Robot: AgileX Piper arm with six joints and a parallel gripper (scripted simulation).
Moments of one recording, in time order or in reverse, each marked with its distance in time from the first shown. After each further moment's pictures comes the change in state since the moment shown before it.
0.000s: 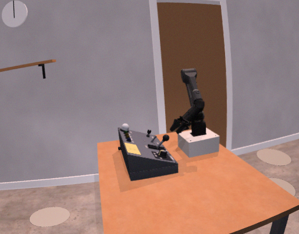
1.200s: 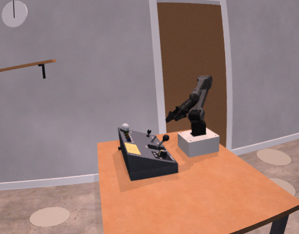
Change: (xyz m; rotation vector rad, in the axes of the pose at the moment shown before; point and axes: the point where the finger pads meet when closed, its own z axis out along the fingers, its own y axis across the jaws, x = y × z) arm -0.073 0.019 -0.020 -0.338 -0.182 0.049
